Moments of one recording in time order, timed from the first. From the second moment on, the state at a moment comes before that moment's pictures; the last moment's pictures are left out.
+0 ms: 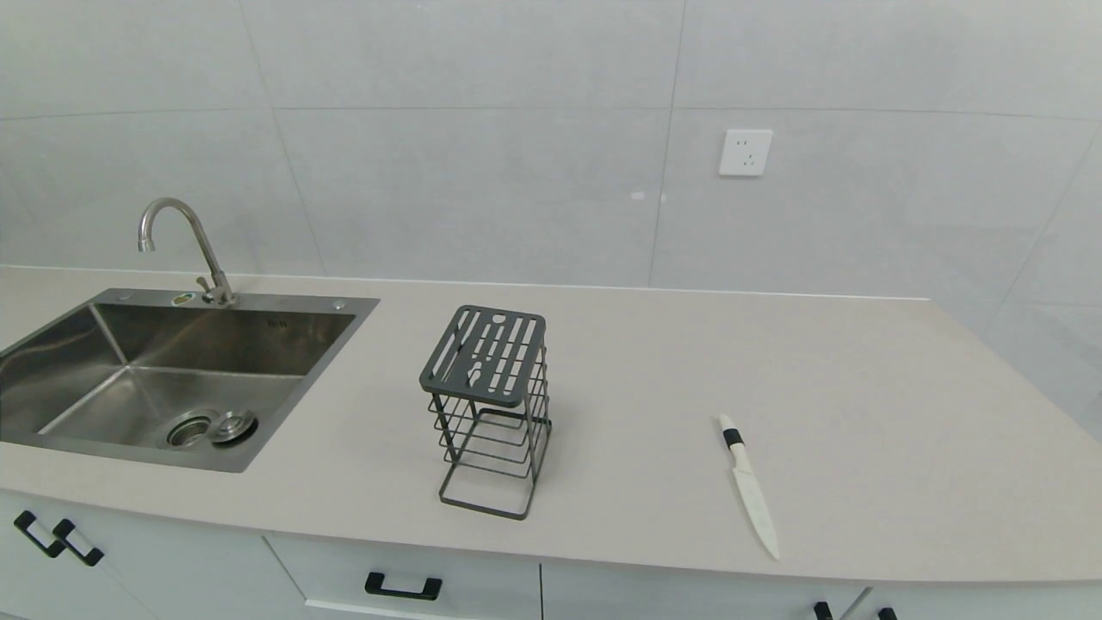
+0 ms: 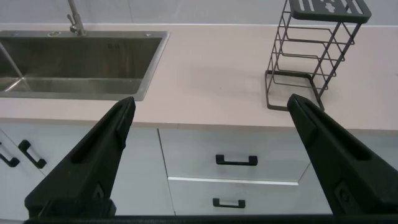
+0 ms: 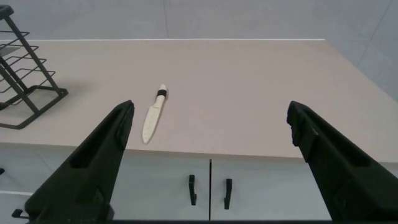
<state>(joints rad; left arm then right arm) 0.00 0.00 0.00 0.00 -0.05 0.01 0.00 0.00 0.00 0.01 0.02 0.02</state>
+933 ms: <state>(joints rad) 0.00 0.00 0.00 0.00 -0.05 0.02 0.00 0.00 0.00 0.00 0.02 0.01</state>
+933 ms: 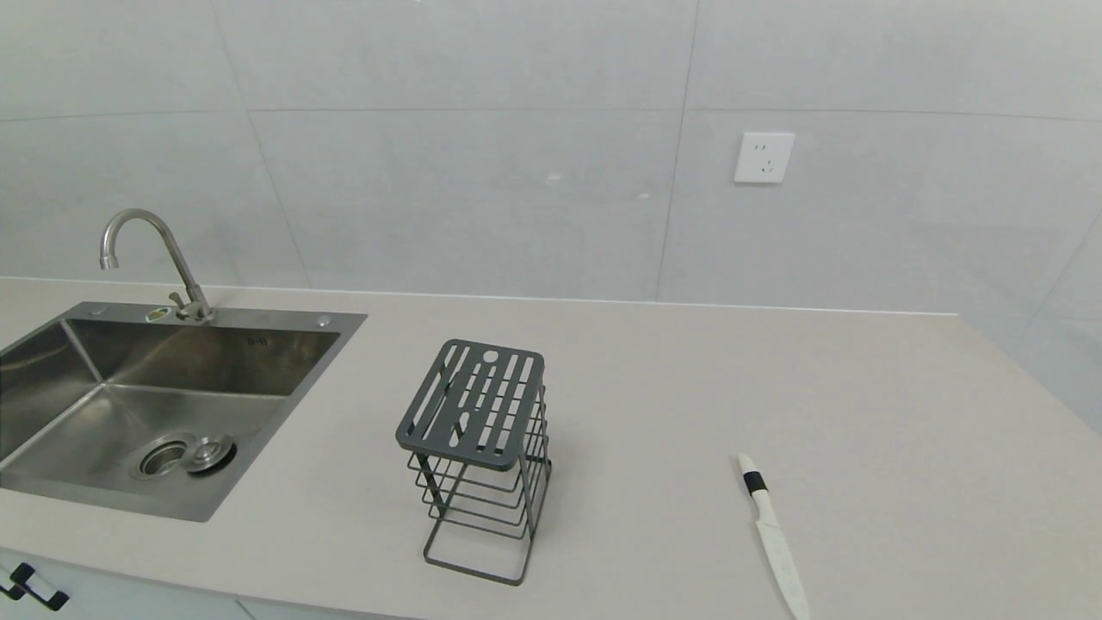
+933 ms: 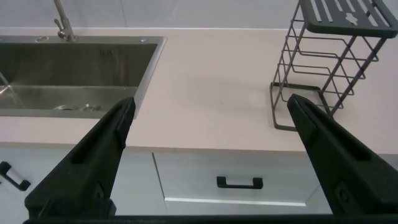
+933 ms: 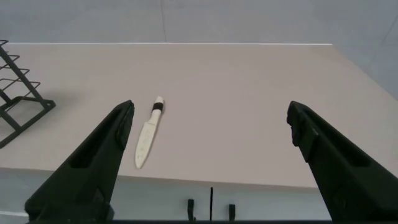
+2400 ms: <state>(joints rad) 0.00 0.00 0.00 0.00 -0.05 0.04 0.06 0.47 -0.11 -0.09 0.43 -0.15</state>
